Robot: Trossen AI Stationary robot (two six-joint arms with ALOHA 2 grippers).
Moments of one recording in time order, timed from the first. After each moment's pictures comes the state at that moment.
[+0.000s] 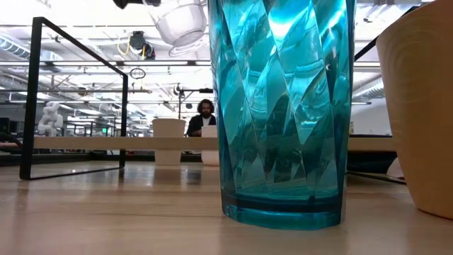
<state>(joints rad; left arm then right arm) -0.31 1.07 1.01 -0.49 -0.34 -0.13 0.25 1.56 1.07 0.22 0.26 -0.12</state>
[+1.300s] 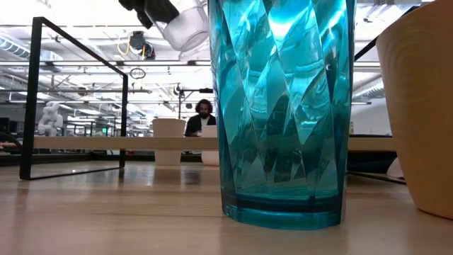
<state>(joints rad) -0.17 1.22 1.01 -0.39 -0.23 -0.03 0.25 1.56 1.07 0.25 0.23 -0.15</state>
